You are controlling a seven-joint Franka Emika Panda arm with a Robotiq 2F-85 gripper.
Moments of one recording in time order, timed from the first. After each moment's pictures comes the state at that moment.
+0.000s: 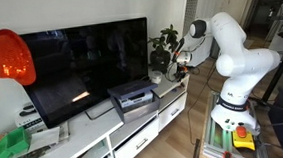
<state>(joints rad) -0.91 1.02 -0.06 -1.57 0.17 2.46 -0.31</state>
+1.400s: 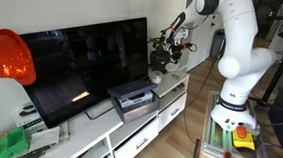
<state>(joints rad) -0.72 0.52 -0.14 -1.81 0.04 2.23 -0.38</state>
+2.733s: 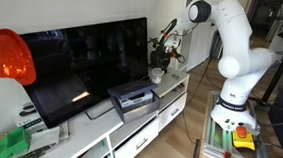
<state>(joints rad) -0.72 0.69 -0.03 -1.71 0.36 2.31 -0.50</state>
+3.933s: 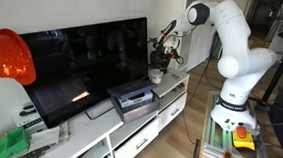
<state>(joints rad) -0.75 0.74 0.00 -1.64 0.37 2.25 -0.50</state>
